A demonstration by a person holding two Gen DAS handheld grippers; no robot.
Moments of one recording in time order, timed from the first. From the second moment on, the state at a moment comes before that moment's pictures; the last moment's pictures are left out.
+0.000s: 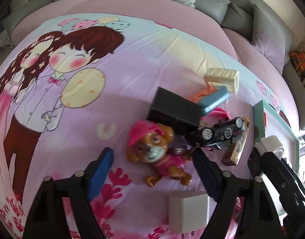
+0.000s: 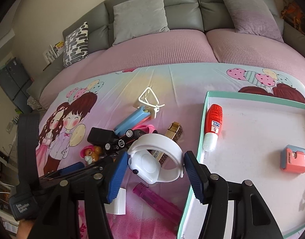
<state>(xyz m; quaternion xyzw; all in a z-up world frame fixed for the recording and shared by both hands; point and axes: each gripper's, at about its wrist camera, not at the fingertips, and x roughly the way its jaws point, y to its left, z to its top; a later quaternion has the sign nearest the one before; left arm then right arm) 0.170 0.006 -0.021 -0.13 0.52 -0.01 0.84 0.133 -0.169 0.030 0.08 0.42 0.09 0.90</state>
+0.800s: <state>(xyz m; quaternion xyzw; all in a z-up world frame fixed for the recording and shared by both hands) 0.160 0.019 -0.005 -0.15 0.49 -0.03 0.86 0.133 -0.174 0.030 0.09 0.42 0.08 0.90</state>
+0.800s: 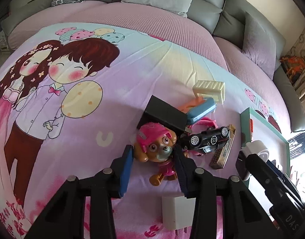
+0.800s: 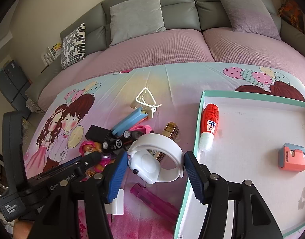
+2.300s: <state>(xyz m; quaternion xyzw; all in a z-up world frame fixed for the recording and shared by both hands) 0.135 -0.132 0.058 -0.09 0.38 -0.22 0.89 0.103 -0.325 0.059 0.12 0.37 -0.15 0.91</state>
